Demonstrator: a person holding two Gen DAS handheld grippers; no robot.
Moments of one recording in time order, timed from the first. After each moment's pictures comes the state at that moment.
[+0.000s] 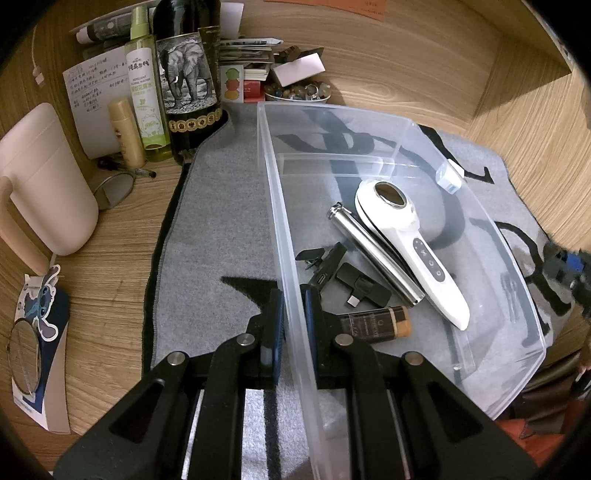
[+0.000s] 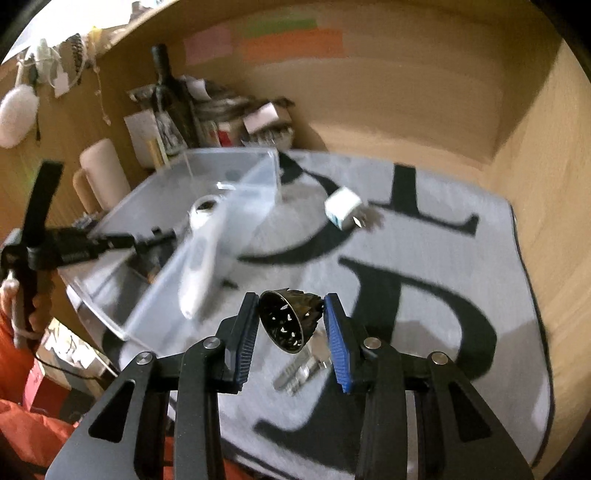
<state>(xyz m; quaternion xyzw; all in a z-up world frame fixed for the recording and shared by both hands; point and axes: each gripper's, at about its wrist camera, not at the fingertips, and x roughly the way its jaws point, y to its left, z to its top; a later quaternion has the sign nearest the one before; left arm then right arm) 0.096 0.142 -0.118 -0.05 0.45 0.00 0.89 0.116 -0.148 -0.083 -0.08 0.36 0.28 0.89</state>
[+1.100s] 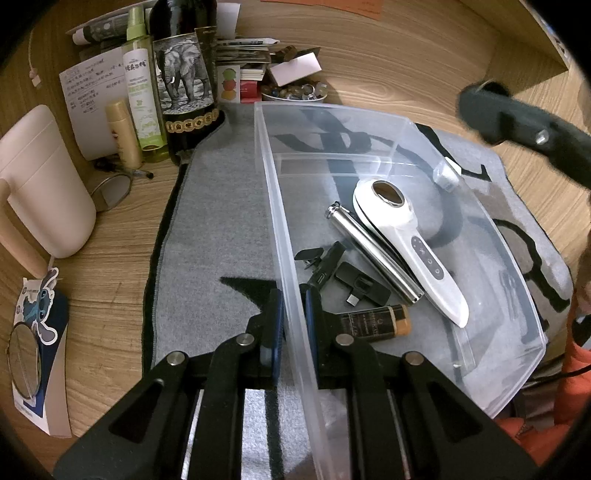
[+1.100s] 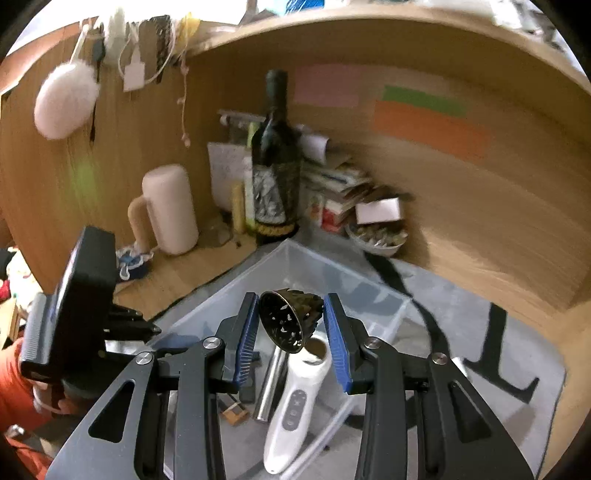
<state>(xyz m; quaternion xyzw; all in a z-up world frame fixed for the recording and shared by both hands) 0.097 0.139 -0.117 -0.05 0.45 0.00 0.89 0.144 -0.010 -0.039 -0.15 0.27 0.41 0.86</state>
